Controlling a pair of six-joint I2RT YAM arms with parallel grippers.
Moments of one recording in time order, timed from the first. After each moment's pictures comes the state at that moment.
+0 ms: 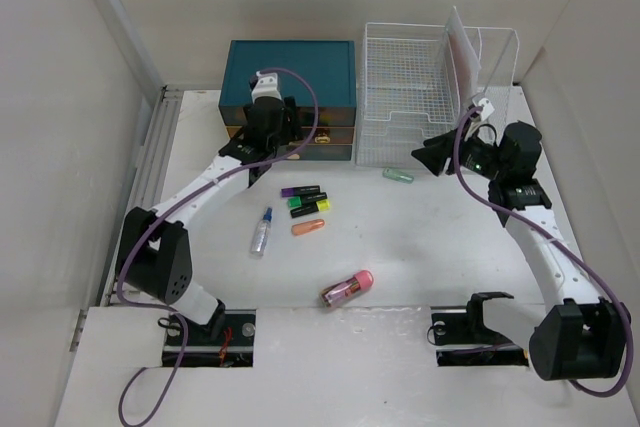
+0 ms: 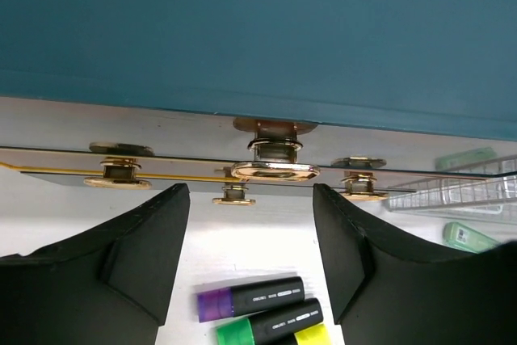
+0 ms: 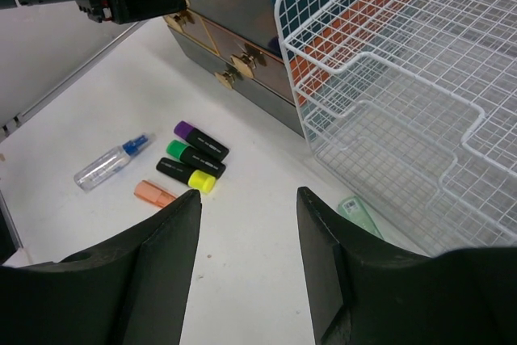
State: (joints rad) left arm -0.47 1.53 1.17 -0.08 -0.33 -0.40; right arm 0.02 1.08 0.84 0.08 -0.82 0.13
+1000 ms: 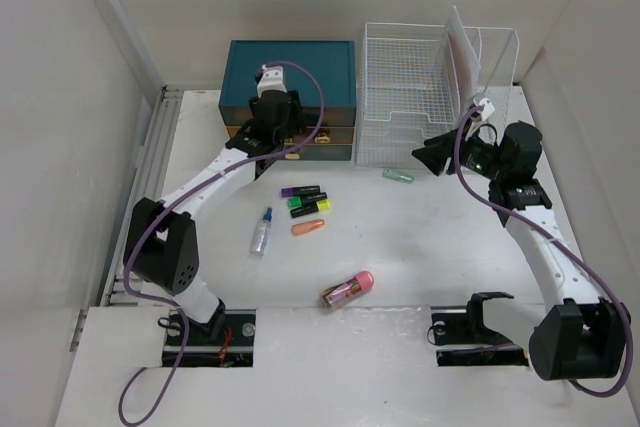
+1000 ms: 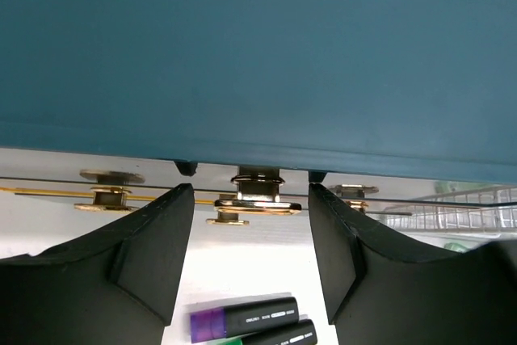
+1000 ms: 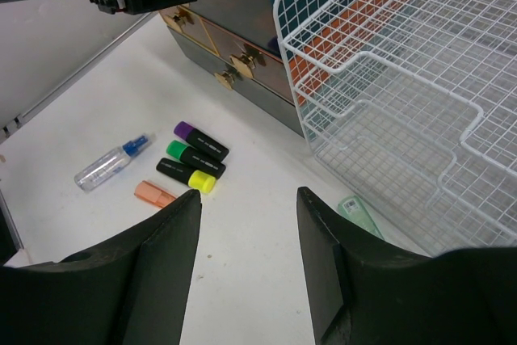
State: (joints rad) left arm -0.48 1.59 1.25 -0.08 -0.36 -0.39; right arm 0.02 1.08 0.84 0.08 -0.82 0.13
